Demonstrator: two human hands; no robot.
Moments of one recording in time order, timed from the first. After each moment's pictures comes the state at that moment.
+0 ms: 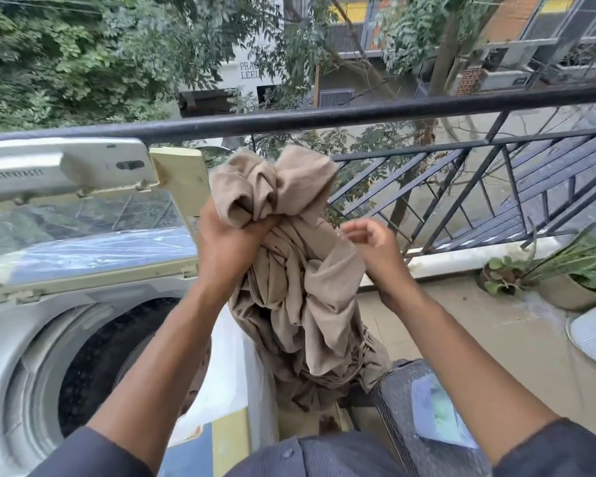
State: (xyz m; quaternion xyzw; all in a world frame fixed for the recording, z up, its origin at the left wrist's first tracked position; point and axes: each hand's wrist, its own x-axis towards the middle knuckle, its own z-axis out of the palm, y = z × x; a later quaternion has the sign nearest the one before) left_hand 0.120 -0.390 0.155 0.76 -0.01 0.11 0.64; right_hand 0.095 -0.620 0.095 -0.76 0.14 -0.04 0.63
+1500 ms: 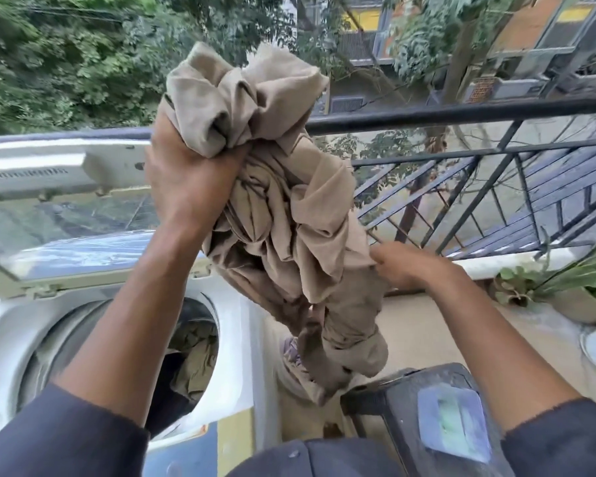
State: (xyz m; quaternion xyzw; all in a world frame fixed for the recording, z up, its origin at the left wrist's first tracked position) left_hand 0.148 -0.364 0.242 0.80 0.03 0.28 0.53; right_hand 0.107 -0.644 0.139 -0.97 -0.01 0.24 0.07
